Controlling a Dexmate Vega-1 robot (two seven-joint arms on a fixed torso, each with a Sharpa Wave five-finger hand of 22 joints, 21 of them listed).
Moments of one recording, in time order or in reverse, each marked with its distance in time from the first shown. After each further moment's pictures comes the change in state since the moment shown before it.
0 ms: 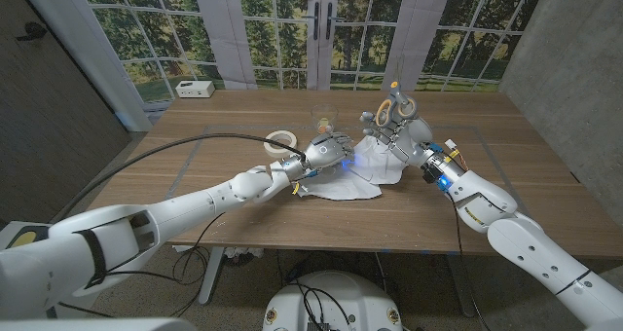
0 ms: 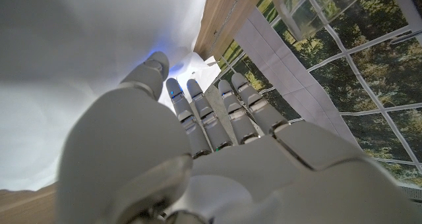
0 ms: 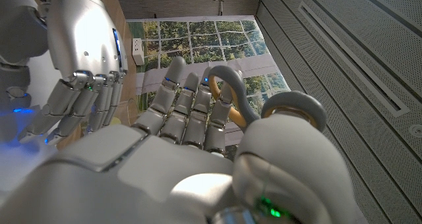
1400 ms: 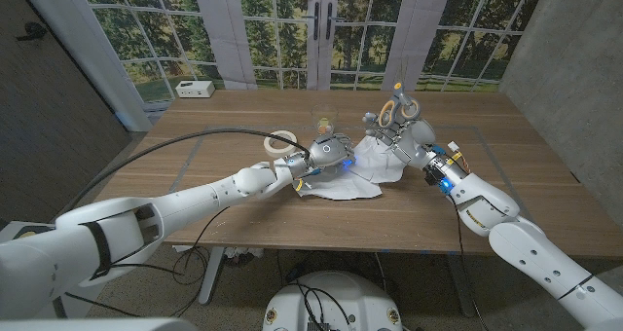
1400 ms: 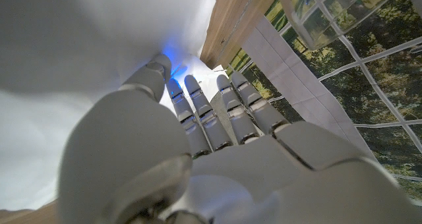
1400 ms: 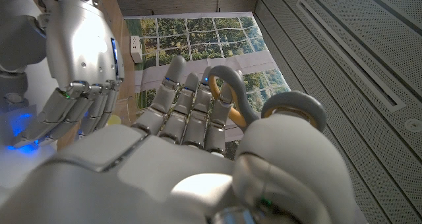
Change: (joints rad) left arm -0.039 -0.011 0.035 0.008 -0.019 -0.021 -0.069; left_hand -0.013 0.013 0.030 0.003 -0.044 -0.009 0.001 0.008 -0.006 0.078 0.005 0.015 -0.056 0.090 -0.004 0.004 -0.014 0.032 -0.001 0.012 -0.002; right arm -0.024 0.006 0.013 -0.005 0.006 0.015 0.002; right_hand 0.000 0.000 0.002 -0.002 0.000 -0.004 -0.004 0.007 -0.009 0.011 0.000 -0.008 0.000 0.007 0.000 -0.008 0.001 0.011 0.000 -0.006 0.000
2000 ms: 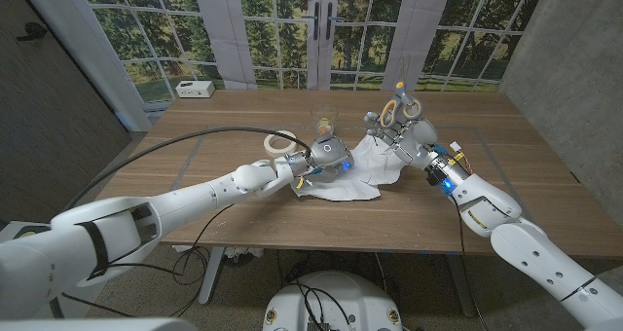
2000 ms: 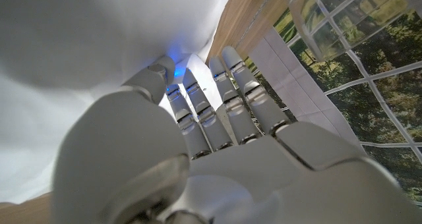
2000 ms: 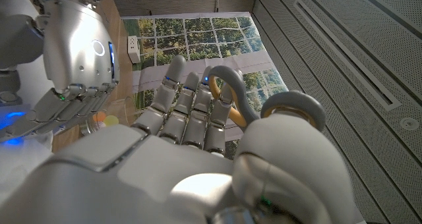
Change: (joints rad) left arm 0.002 0.016 -0.024 -0.039 -0.053 -0.062 -0.108; left_hand -0.047 -0.090 0.114 -0.017 -0.026 0.142 0.002 0.044 -0.015 0.137 -0.001 0.004 -0.055 0.287 -0.058 -0.001 -0.008 0.325 0.015 0.088 -0.010; right arm -0.011 0.000 0.012 -0.007 0.008 0.005 0.009; right_hand 0.004 0.004 0.002 -0.002 0.000 0.006 0.005 0.009 -0.011 0.012 -0.001 0.000 0.000 0.002 -0.002 0.000 0.004 0.005 -0.006 -0.005 0.000
